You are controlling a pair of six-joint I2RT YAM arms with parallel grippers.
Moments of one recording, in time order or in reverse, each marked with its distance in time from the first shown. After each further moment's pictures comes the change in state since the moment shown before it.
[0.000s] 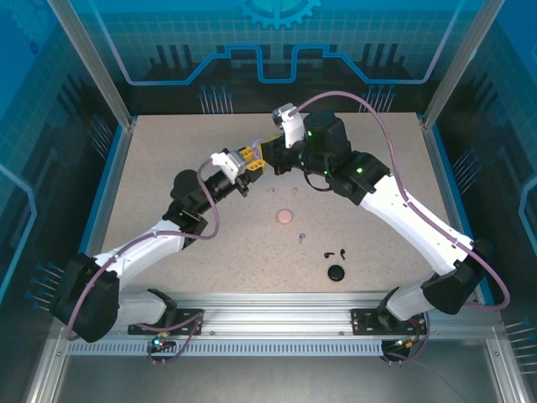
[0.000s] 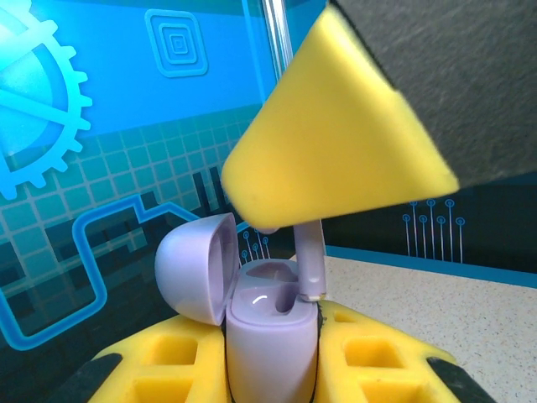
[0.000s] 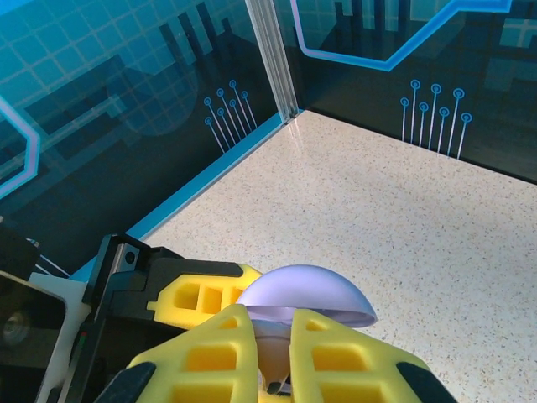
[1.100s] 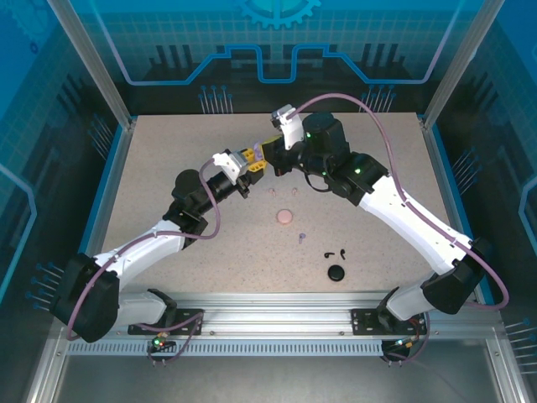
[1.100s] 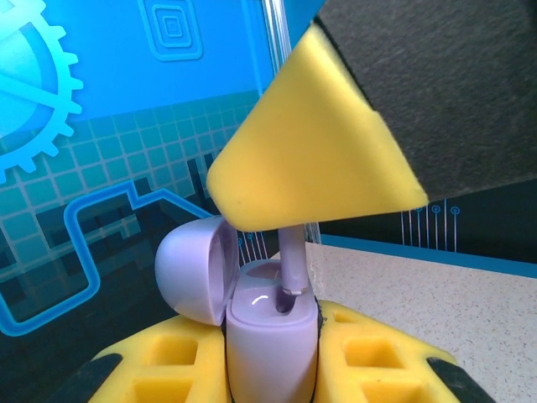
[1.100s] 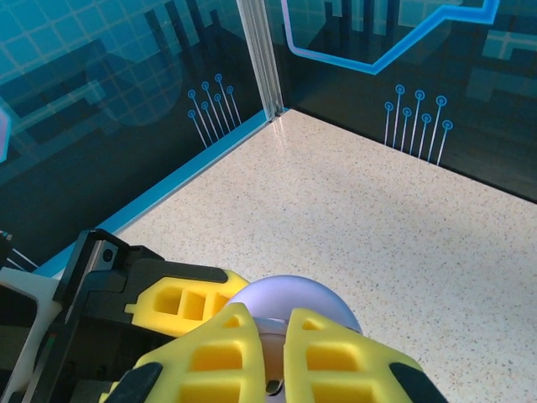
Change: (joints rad) left arm -0.003 0.000 0.000 -0.033 0.000 0.000; right arm 0.004 0.000 -0.022 0.012 0.031 -0.078
